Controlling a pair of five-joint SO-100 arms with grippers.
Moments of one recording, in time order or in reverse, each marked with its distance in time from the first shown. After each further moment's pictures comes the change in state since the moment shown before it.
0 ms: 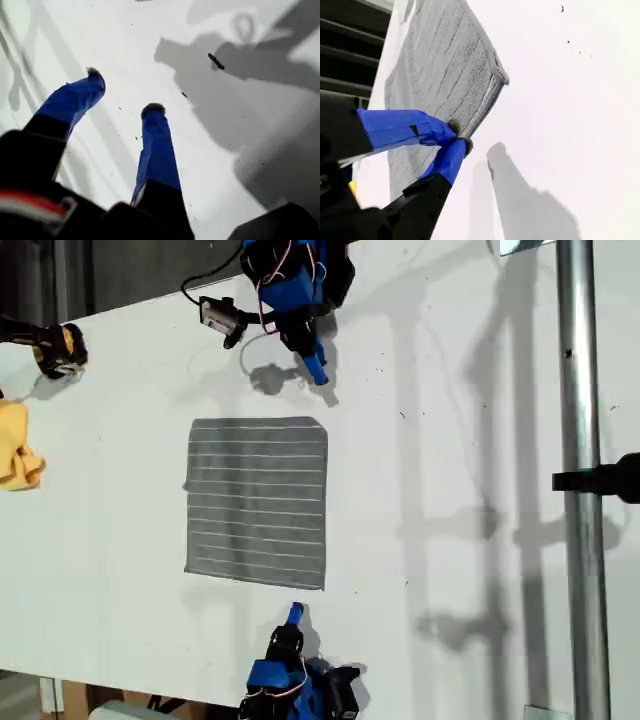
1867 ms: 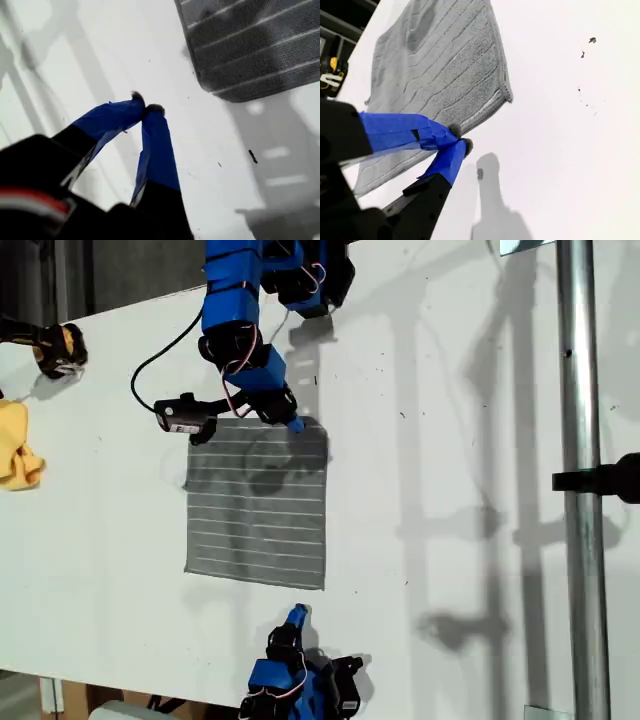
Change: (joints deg) arm 0 2.3 0.0 -0.3 0.0 -18.5; arm 1 5.5 -82.0 -74.7 0.3 -26.7
